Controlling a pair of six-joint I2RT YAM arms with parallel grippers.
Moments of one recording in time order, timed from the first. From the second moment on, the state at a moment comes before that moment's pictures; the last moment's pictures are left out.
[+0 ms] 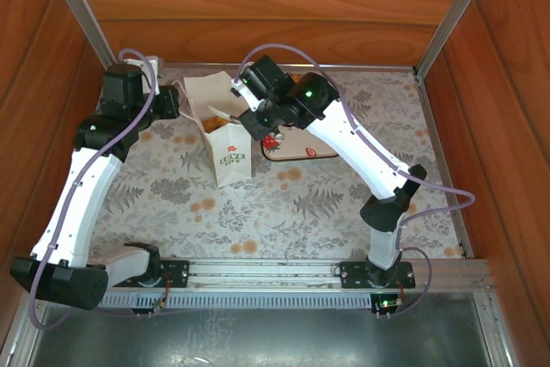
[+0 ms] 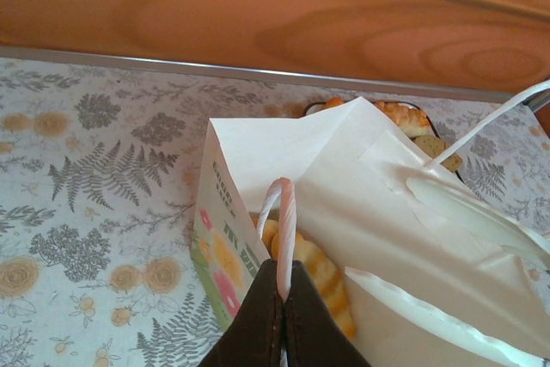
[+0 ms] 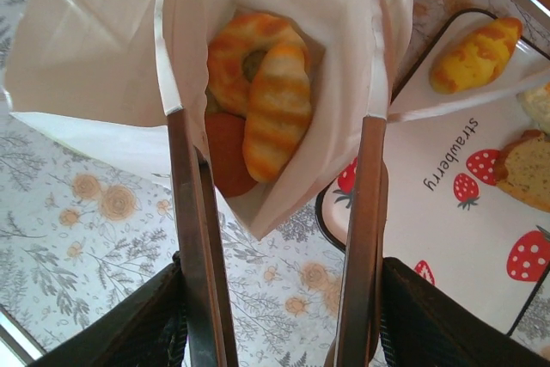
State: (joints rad) left arm -0.21 1.16 1.33 -0.69 0.12 -0.31; right arm 0.94 1.87 2.25 -1.33 0.13 0.04
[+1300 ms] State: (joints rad) left arm -0.21 0.84 1.07 -0.60 0.09 -0.47; right arm 0.63 1.25 1.62 -1.01 -0.06 0.25
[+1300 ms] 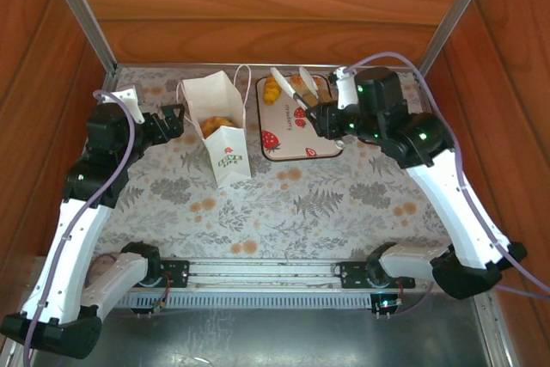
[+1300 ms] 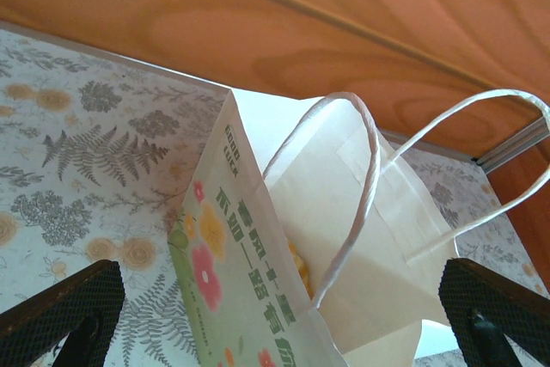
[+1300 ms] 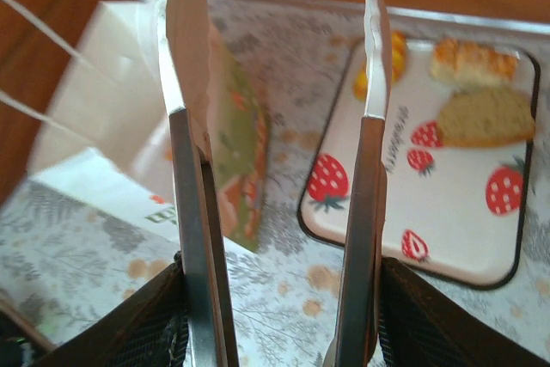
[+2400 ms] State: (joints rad) left arm -0.21 0.78 0.94 -0.59 0.10 -0.51; right arm 0.50 2.15 1.95 -0.79 -0.02 0.21
